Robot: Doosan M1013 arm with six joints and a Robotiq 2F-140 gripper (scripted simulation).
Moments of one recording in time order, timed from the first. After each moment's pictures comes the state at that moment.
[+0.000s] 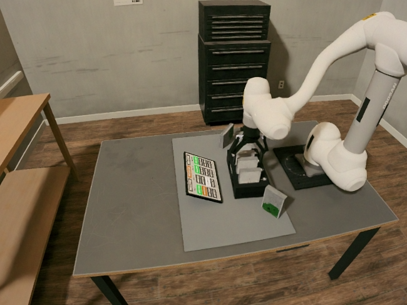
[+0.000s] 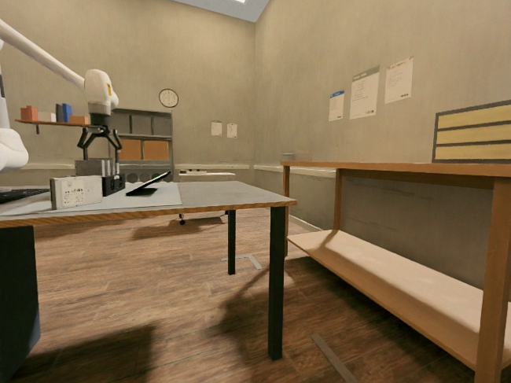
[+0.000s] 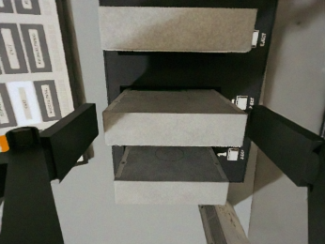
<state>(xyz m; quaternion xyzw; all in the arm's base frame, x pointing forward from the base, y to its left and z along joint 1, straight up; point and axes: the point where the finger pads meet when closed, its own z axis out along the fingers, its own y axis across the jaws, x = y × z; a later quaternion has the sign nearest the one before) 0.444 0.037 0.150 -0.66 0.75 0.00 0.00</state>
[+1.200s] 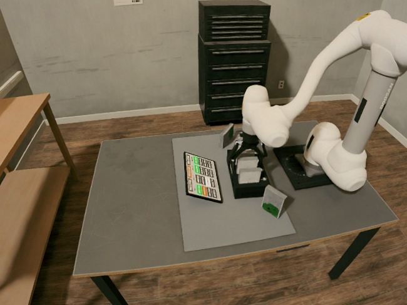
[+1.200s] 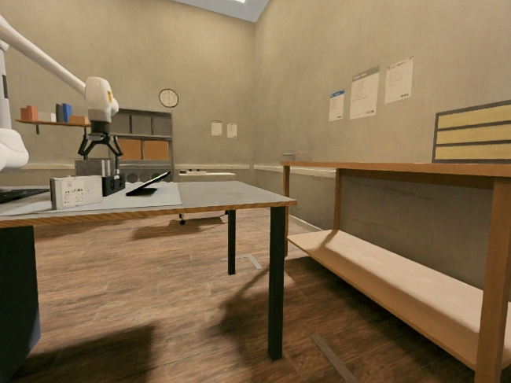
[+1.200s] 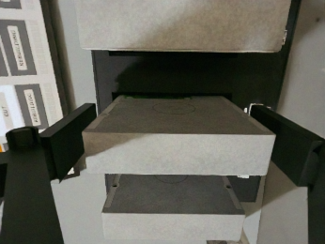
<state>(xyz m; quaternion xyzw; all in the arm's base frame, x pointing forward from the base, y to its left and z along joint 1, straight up) 0.444 0.037 0.116 -0.66 0.75 0.00 0.00</state>
